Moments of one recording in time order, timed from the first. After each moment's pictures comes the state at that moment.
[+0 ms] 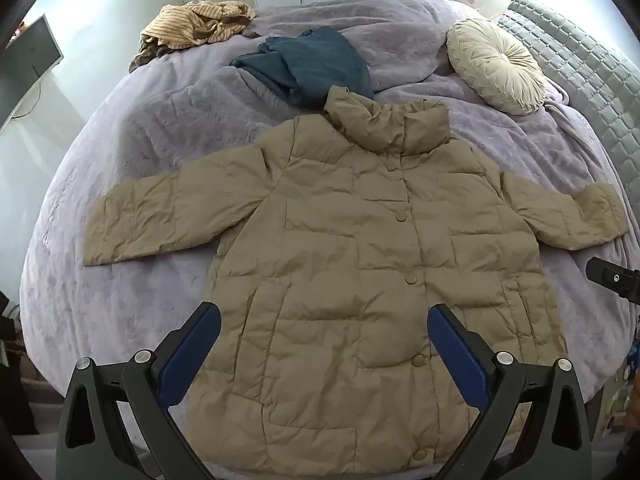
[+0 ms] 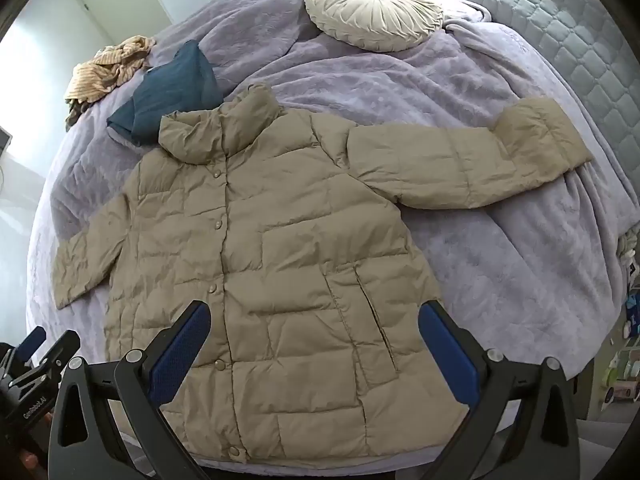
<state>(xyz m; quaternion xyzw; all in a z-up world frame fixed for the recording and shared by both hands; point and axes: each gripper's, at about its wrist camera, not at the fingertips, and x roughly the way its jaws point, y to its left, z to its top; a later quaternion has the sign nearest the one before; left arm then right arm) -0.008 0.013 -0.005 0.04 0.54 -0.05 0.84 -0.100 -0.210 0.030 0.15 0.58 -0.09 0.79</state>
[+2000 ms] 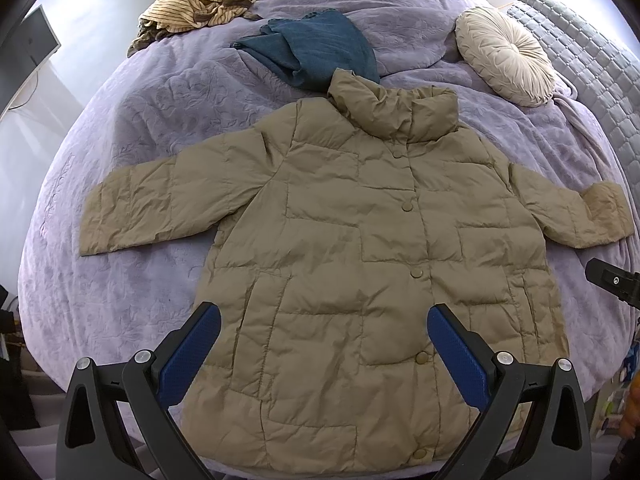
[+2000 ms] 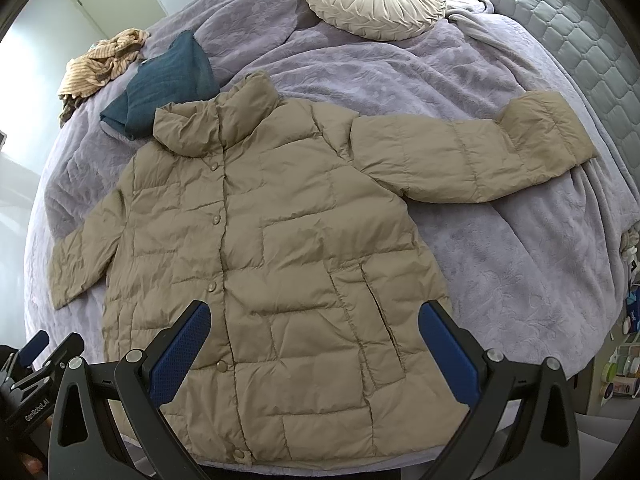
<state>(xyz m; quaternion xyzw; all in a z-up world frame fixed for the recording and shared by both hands) 0.008 0.014 -0.018 0.04 0.57 -0.05 0.82 -0.091 -0.206 0.019 0.16 0.60 -0.09 0.78</state>
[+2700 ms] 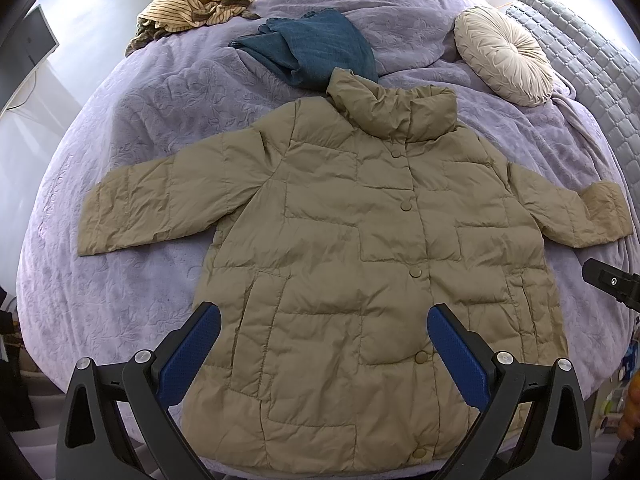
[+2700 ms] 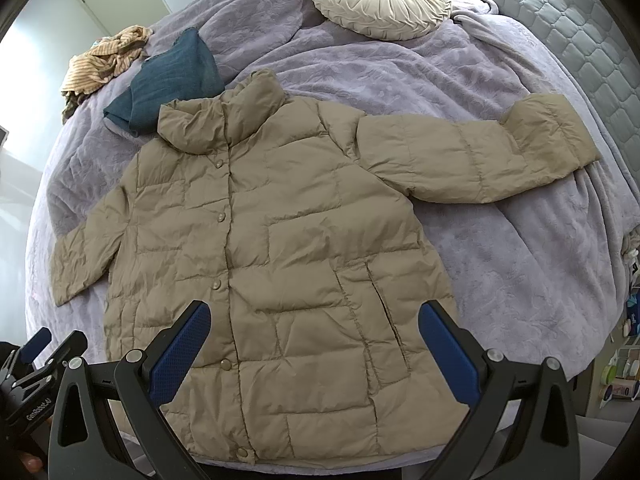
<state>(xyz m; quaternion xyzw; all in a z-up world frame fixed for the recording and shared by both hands) 0.006 0.014 -0.017 0.04 0.57 -0.05 0.82 -0.089 -0.200 0.019 0.16 0.60 -0.09 0.78</state>
